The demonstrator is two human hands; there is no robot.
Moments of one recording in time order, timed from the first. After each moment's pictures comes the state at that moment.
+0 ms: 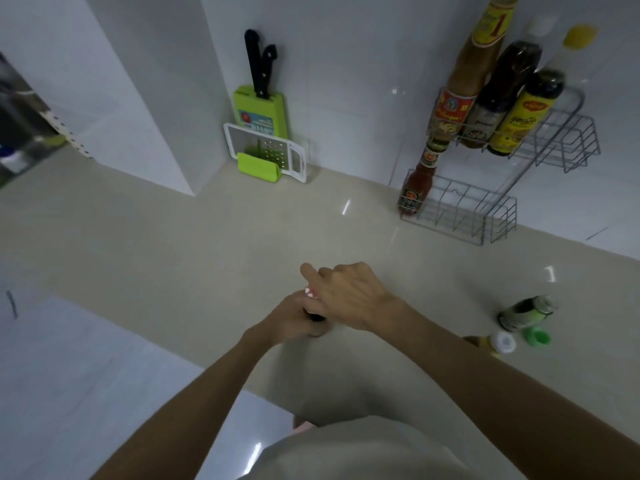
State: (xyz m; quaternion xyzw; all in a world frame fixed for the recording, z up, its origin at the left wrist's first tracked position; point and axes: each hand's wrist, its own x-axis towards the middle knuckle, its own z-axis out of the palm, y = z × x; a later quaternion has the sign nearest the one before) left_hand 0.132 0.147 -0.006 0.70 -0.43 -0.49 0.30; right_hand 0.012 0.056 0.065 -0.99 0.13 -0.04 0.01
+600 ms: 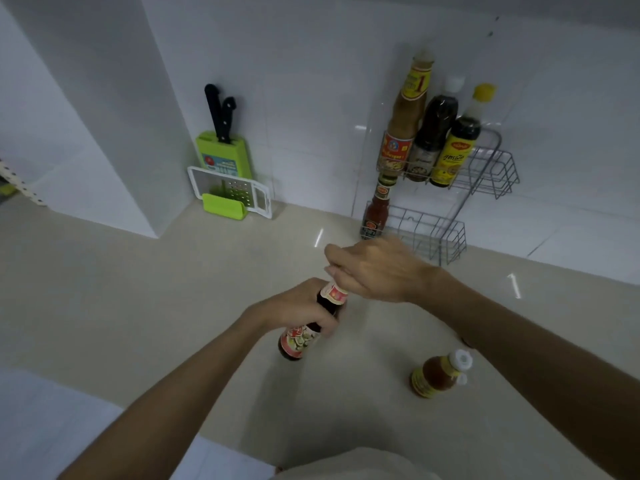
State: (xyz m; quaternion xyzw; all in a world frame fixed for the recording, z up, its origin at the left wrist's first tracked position) left_hand 0.111 0.065 0.077 0.58 -0.54 -0.56 0.26; right_hand -0.041 -0.023 0.150 -0.99 0.10 -0.12 -0.05
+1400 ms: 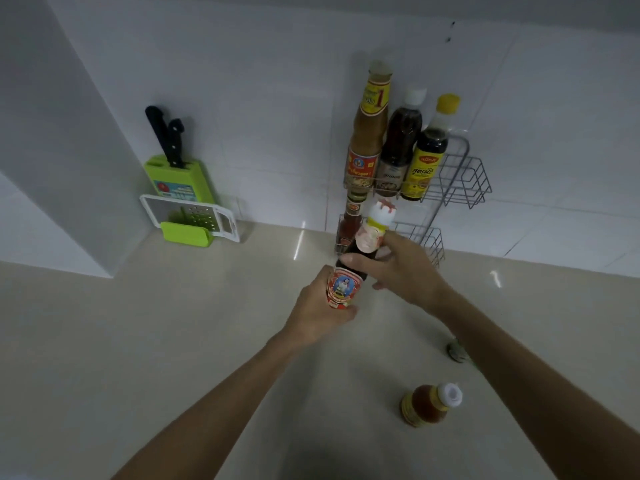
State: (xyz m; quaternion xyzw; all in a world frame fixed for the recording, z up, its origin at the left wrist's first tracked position) left_hand 0.068 -0.015 0.051 0.64 -0.48 -0.42 0.42; right_hand -0.076 -0.087 0.147 -0.78 0.43 -0.23 0.40
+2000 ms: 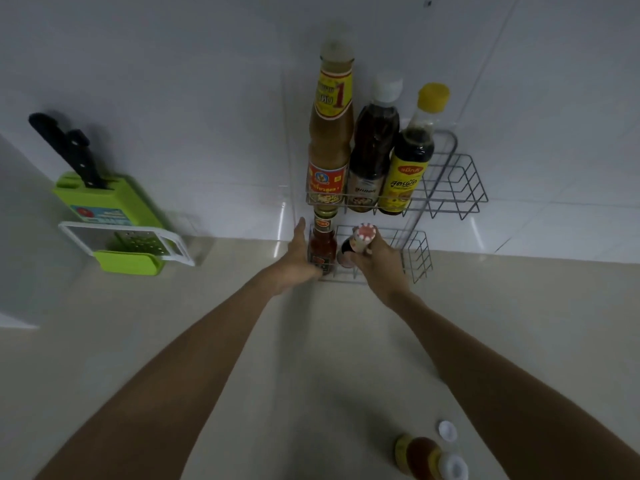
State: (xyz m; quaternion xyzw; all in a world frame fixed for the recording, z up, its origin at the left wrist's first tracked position) left_hand 0.111 -0.184 0.042 0.65 -0.46 -0.53 0.27; right_hand -0.069 -0.218 0.019 -0.72 0.51 -0.32 0.35
